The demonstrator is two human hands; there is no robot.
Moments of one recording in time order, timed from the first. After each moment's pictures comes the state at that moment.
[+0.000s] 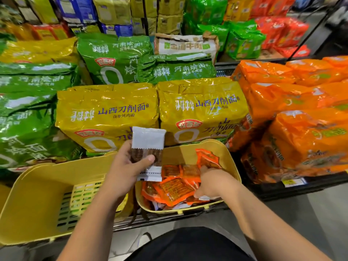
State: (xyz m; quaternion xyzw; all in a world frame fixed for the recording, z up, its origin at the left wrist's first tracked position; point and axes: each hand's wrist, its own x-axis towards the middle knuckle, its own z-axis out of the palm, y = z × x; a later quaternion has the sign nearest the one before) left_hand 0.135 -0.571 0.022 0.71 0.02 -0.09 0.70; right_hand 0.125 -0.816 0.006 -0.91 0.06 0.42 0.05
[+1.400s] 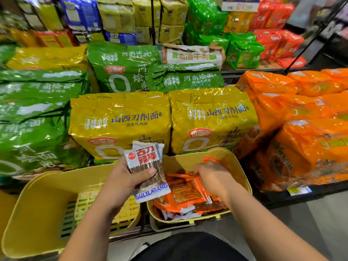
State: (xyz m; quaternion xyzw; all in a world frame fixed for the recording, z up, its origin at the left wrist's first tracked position) left_hand 0.131 -0.540 0.037 0.66 0.08 -0.16 0.73; right_hand 0.146 -0.802 -0.009 -0.98 -0.07 0.20 -0.01
